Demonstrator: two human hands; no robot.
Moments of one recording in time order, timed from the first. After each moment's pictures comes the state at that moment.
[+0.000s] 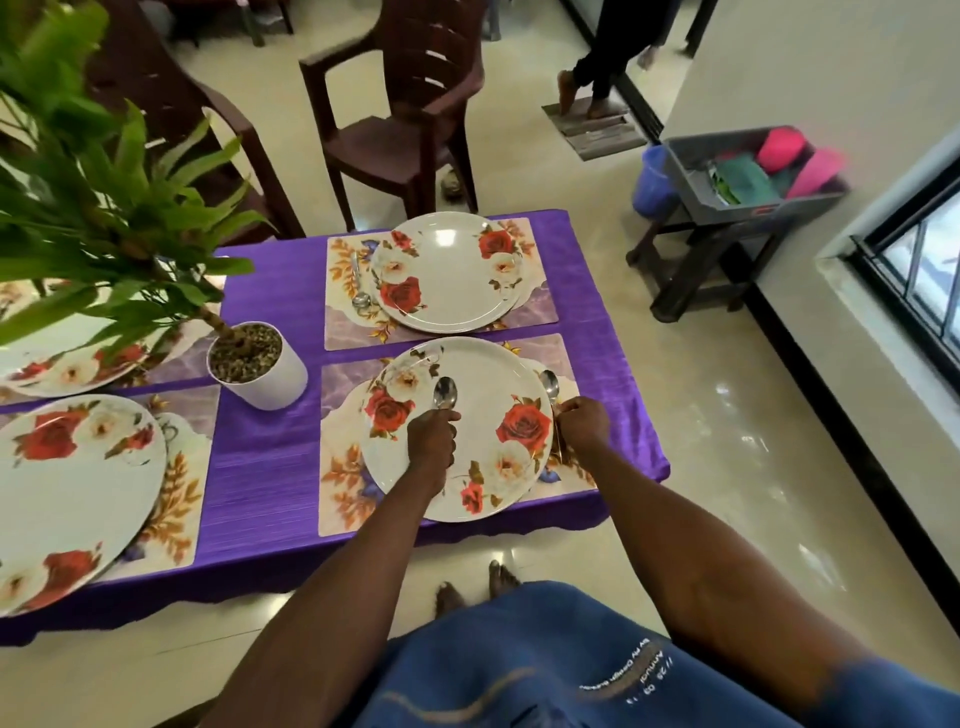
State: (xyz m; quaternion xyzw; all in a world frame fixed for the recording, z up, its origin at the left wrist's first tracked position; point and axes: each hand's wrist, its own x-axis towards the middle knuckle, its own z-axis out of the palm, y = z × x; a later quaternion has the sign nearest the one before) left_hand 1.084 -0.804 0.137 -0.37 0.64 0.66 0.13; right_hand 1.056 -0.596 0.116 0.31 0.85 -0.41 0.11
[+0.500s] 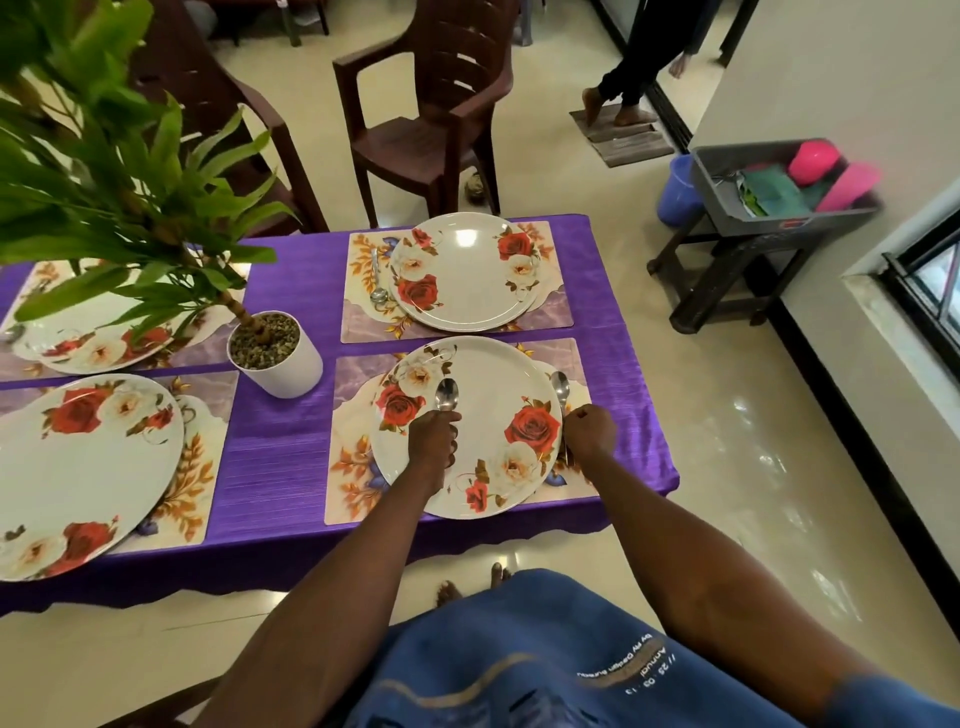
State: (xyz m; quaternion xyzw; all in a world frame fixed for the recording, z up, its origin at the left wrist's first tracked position) left_hand 1.091 -0.811 0.142 -0.38 0.63 0.66 0.14; right_hand 1.060 -0.598 0.105 0.30 0.86 -0.40 0.09
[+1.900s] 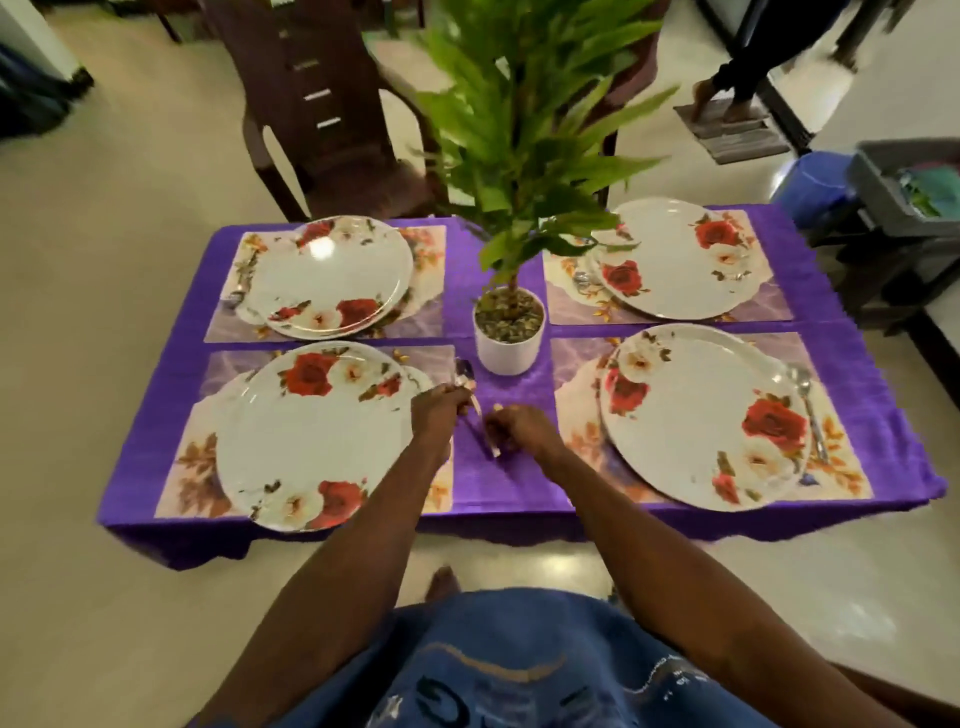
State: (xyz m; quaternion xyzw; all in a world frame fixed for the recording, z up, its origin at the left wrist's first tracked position) left_hand 1.120 -1.158 0.140 -0.36 0.66 0.66 0.03; right_hand 1.109 -1.019 0.114 0.04 0.81 -0.50 0.29
